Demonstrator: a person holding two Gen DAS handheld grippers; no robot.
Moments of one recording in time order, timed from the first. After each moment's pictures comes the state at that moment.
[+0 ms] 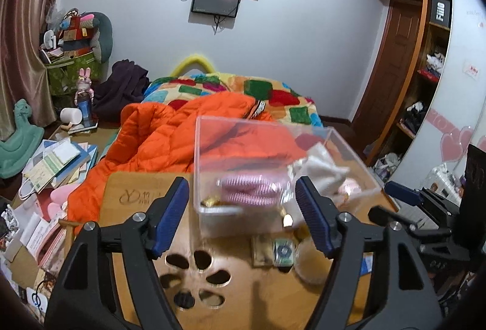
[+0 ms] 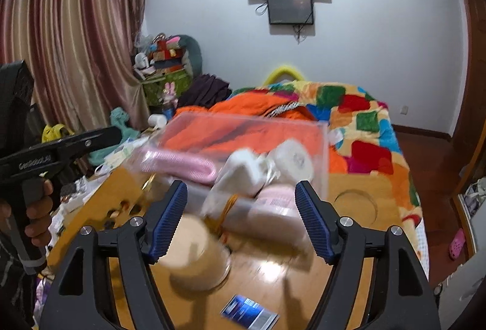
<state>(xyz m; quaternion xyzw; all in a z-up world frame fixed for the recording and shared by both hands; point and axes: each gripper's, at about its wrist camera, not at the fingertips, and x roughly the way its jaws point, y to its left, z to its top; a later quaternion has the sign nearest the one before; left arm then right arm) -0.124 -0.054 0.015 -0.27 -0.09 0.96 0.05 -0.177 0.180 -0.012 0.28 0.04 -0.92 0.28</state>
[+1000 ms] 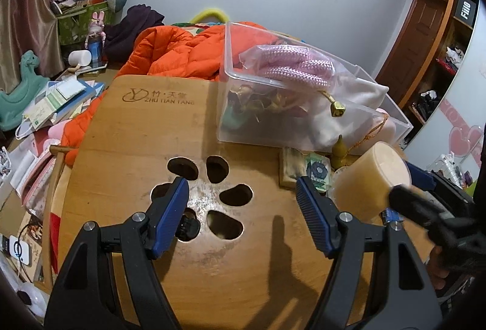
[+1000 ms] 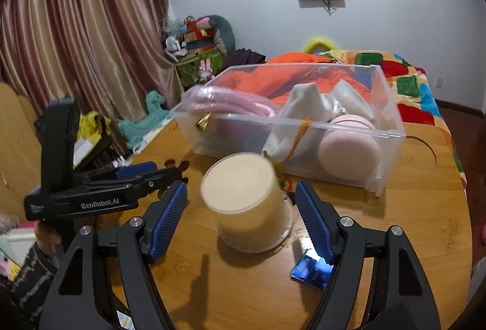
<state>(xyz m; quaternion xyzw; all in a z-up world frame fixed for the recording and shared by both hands) -0.102 -0.058 -0.067 -0.36 -0.13 0.92 0.03 -0.157 0.156 -0.059 0.32 0.03 -0.88 0.34</state>
